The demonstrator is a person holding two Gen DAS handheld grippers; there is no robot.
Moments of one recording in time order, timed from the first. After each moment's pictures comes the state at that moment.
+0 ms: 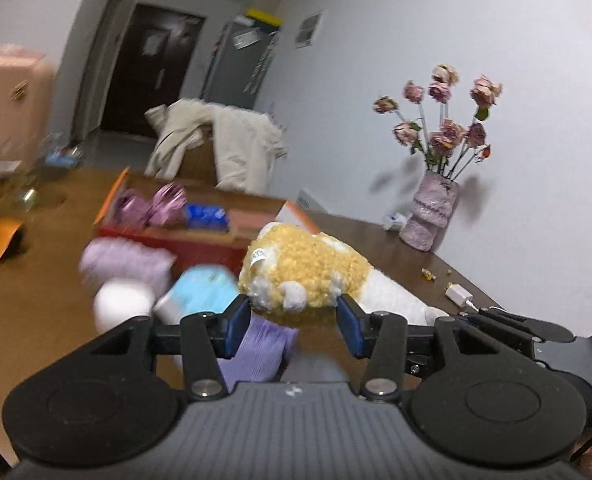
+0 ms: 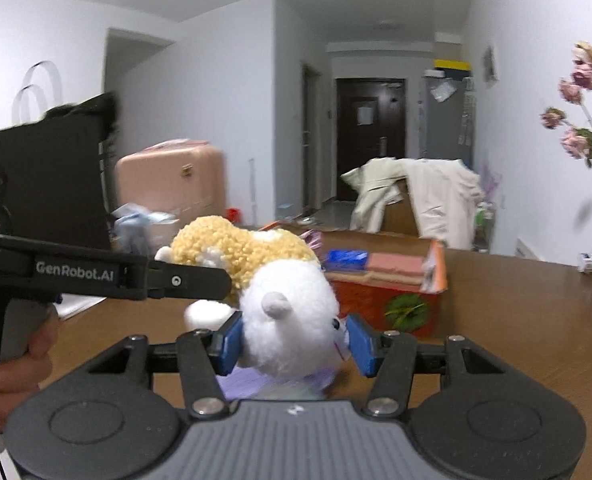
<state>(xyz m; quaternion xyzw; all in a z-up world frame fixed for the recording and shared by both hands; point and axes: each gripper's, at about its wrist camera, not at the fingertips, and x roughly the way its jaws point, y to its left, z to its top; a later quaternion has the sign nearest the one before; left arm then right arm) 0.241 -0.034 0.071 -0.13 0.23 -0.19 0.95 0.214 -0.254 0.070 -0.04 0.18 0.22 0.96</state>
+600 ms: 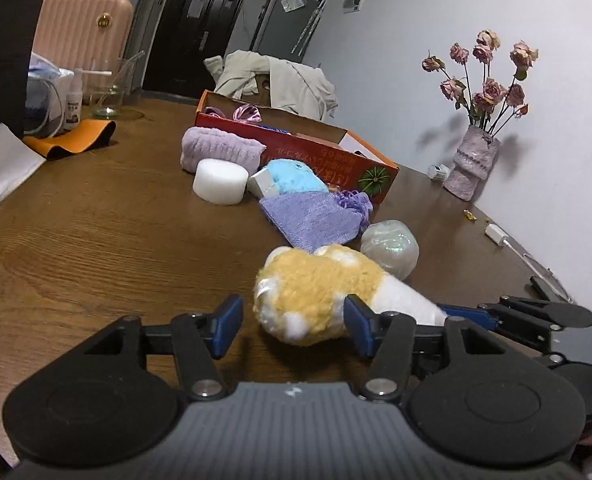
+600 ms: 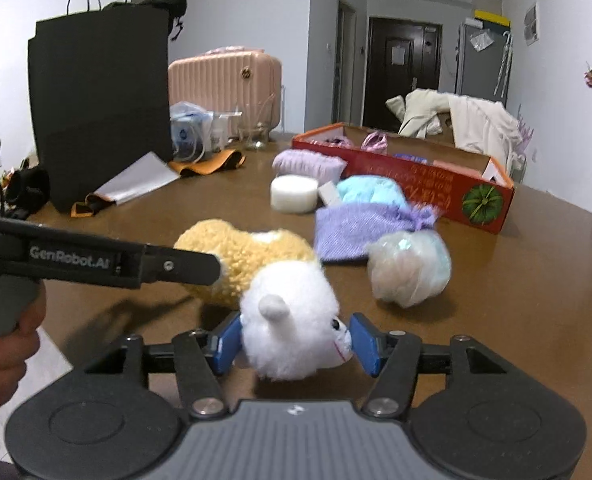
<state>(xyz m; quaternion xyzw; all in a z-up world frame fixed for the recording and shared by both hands) 0.170 0.015 -0.001 -0.12 0.28 -0.14 0.94 0.154 -0.192 0.006 -0.09 0.27 0.24 0.93</state>
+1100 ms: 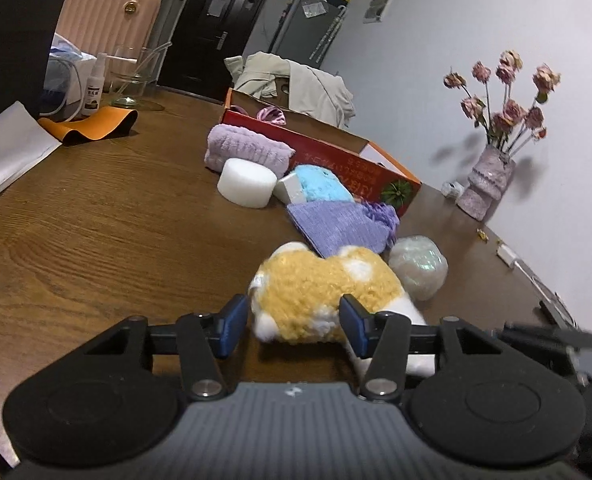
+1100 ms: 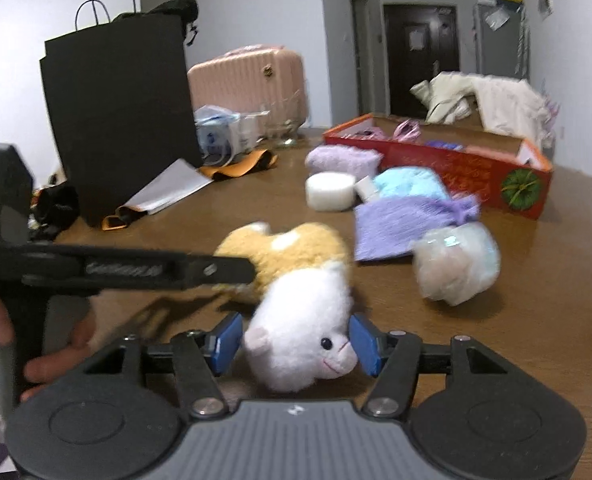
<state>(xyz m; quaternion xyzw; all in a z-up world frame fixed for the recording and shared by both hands) 0.189 0.035 -0.012 -0.16 0.28 -0.13 0.94 0.166 -0.183 0.009 -0.03 0.29 0.30 0.91</state>
